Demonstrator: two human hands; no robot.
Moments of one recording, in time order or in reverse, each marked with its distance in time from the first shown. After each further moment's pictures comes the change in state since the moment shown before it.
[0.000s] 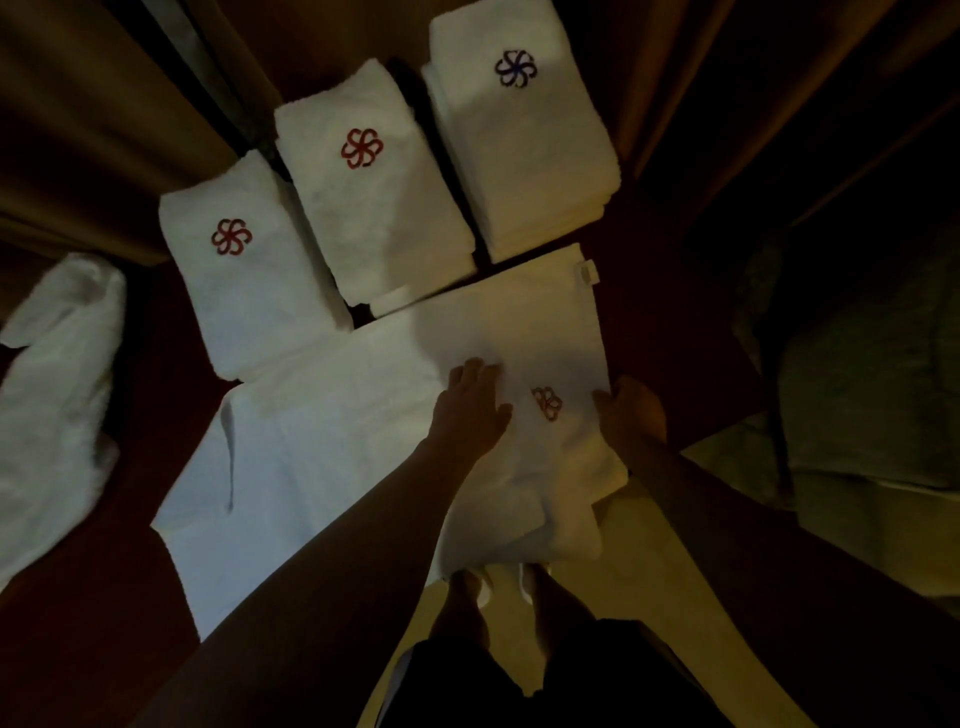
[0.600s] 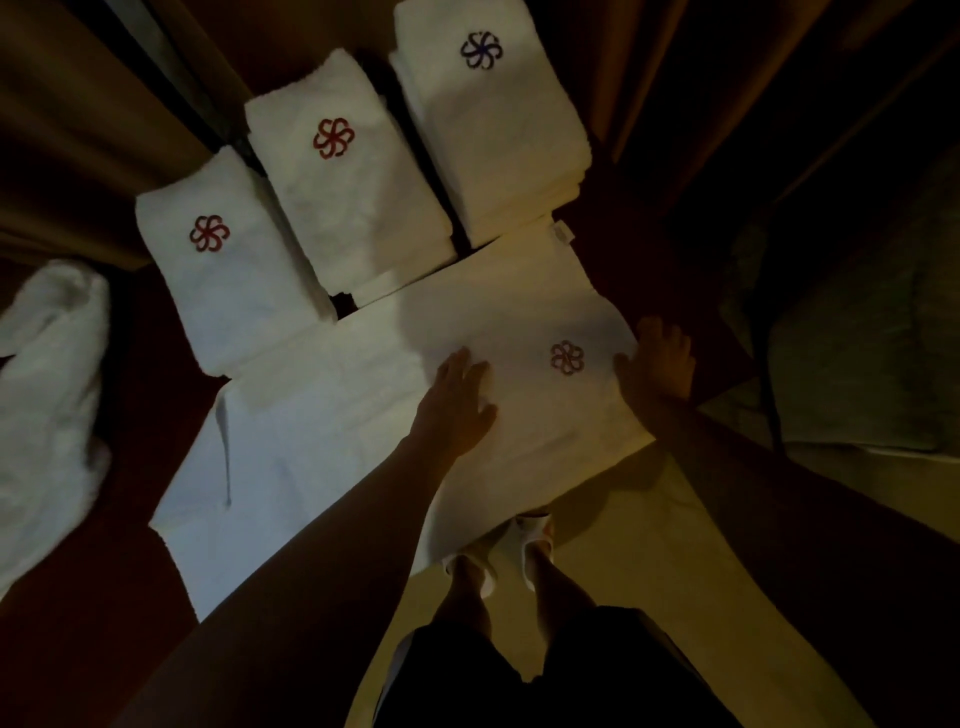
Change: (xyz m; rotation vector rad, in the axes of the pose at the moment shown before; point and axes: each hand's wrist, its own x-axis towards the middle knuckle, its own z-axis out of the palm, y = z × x) left_hand -0.011 -0.011 0.012 0.048 -0.051 0.054; right_hand 0.018 0.021 -0.033 -0.152 0.151 -0.067
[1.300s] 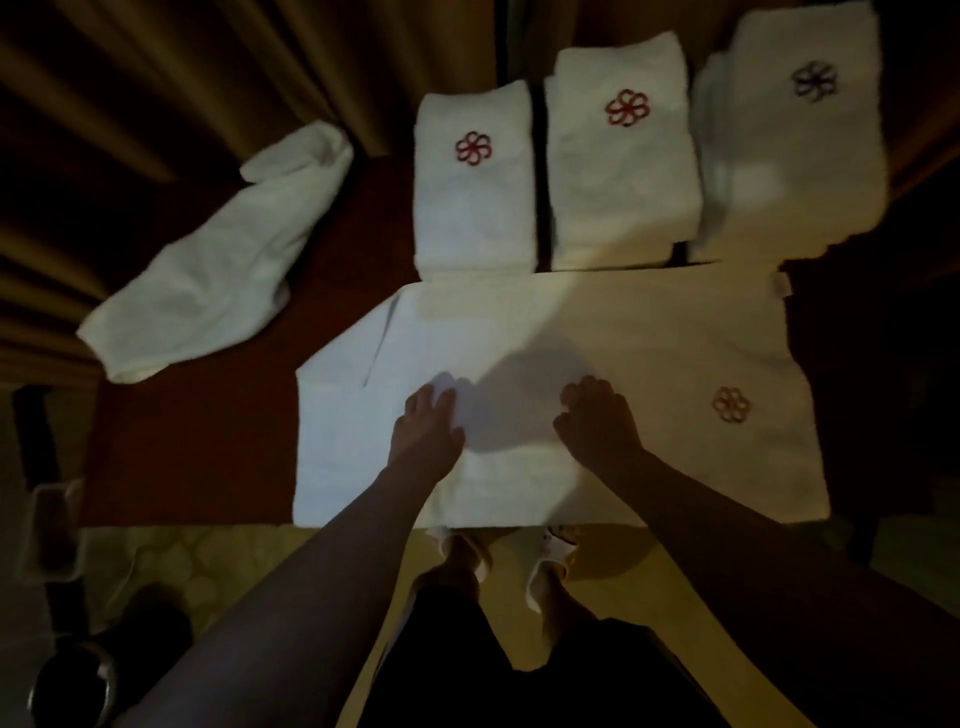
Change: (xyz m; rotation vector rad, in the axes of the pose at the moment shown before) left_hand -0.161 -0.143 0.017 -0.106 0.206 -0.532; right_hand -0.121 -0.165 0.081 -0.320 -0.289 -0.803
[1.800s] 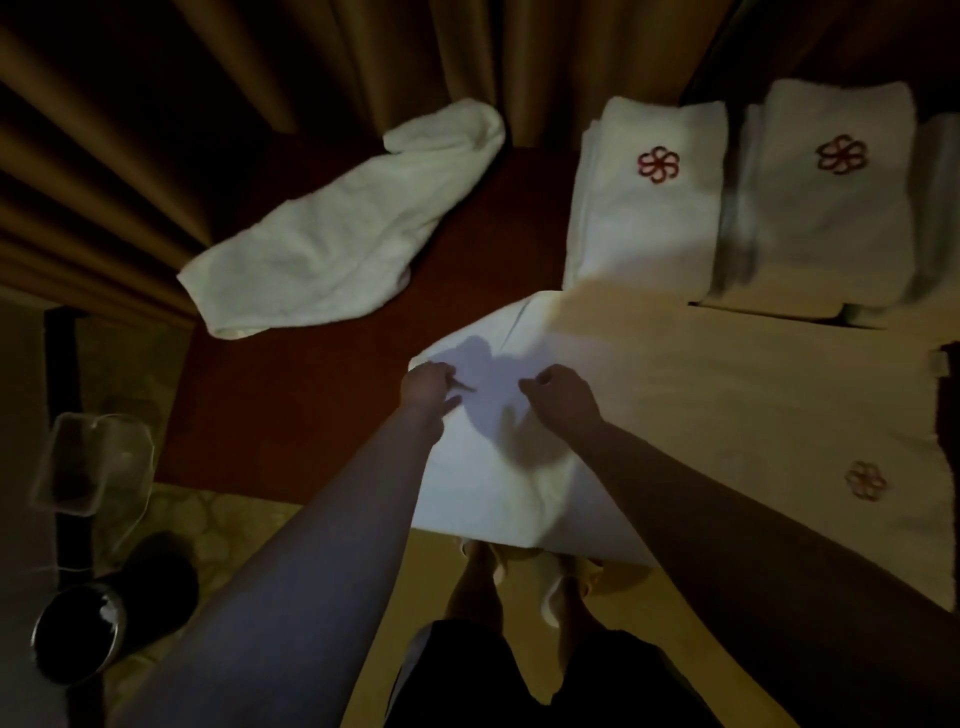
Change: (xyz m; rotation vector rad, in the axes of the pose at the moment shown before) left_hand 0.039 -0.129 -0.085 -1.595 0.115 -0.877; right_hand 0.073 -0.206 0.005 0.569 -0.219 0.189
